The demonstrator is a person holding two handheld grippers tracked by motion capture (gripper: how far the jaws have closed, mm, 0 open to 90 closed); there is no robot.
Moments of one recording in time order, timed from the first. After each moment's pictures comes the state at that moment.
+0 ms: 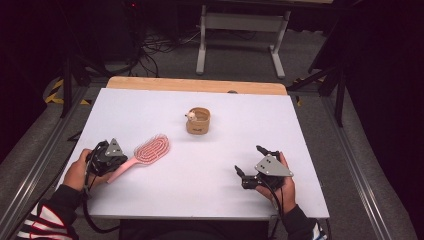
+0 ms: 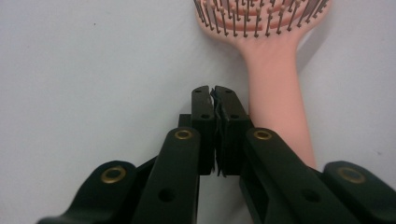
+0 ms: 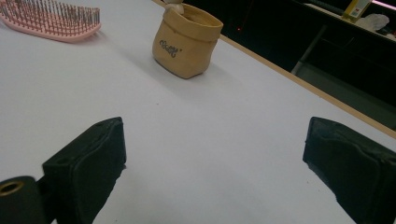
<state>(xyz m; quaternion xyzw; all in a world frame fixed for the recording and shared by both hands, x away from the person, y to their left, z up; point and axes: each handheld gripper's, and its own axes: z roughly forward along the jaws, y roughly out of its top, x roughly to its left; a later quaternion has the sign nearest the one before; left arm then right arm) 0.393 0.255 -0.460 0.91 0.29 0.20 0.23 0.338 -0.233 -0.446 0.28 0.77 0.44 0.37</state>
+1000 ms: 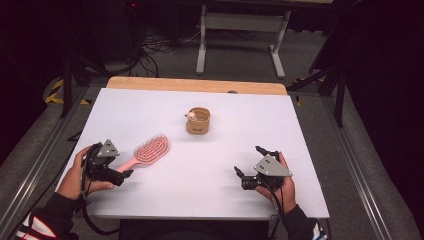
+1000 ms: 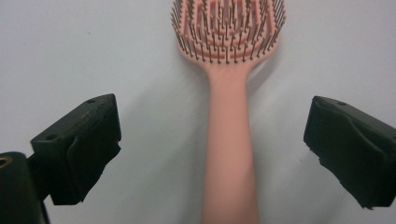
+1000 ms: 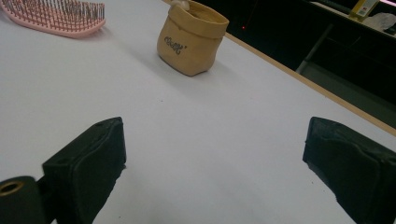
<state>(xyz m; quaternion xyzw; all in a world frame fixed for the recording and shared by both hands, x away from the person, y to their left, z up) 0.377 0.251 -0.446 0.89 0.33 0.17 0.27 0.339 -0.232 -0.447 0.27 0.78 0.44 0.36</state>
